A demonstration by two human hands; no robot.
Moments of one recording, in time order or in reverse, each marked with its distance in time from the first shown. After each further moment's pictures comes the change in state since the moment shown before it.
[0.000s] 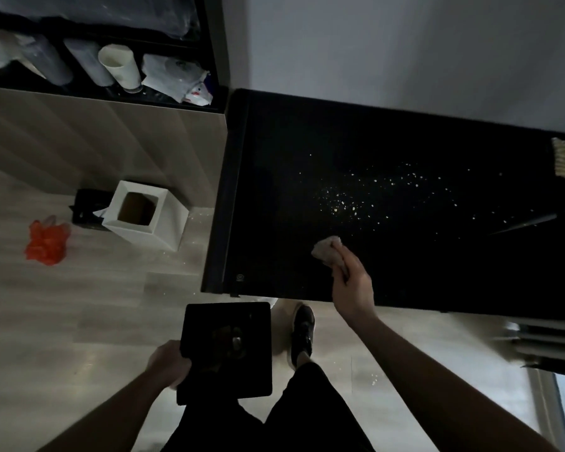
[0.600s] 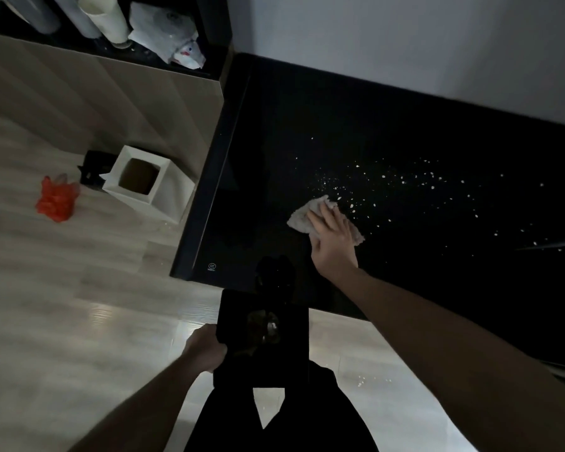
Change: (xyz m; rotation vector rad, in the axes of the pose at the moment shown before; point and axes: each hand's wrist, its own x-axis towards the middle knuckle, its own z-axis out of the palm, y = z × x) left_hand -0.026 0.147 0.068 -0.142 -0.031 0.007; right_hand 0.131 0.061 0.018 -0.531 -0.266 -0.362
